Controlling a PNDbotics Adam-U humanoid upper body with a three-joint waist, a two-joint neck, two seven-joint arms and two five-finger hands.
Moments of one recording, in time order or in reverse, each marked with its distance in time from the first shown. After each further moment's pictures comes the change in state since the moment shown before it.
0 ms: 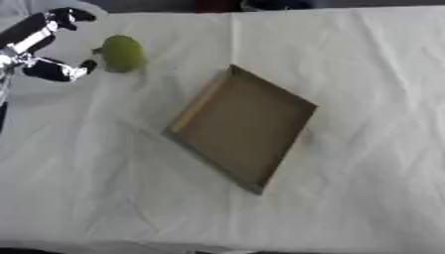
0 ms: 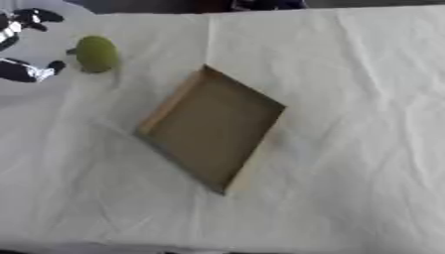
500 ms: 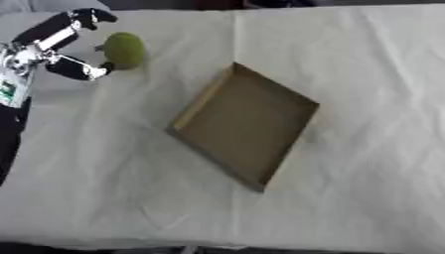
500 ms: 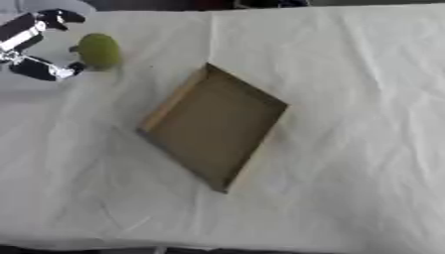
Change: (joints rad) left arm -0.035 -0.045 0.004 0.023 -0.066 0.018 -0.063; right arm 0.000 0.000 0.000 0.000 -0.005 0.002 0.003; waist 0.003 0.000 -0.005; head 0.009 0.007
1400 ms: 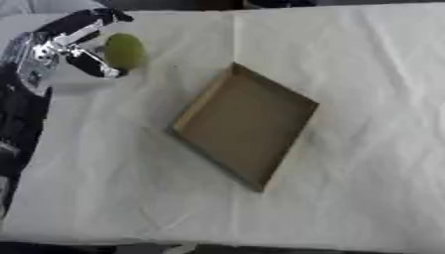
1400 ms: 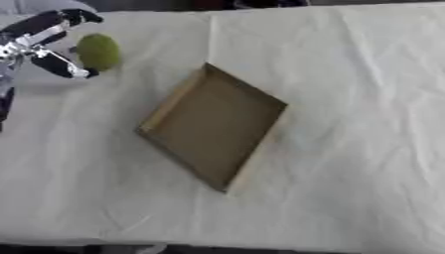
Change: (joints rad) left arm -0.084 -0.034 0.016 0.088 -0.241 0.090 0.064; right arm 0.000 0.009 0.005 0.000 -0.010 0.001 0.009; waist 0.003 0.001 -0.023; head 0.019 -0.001
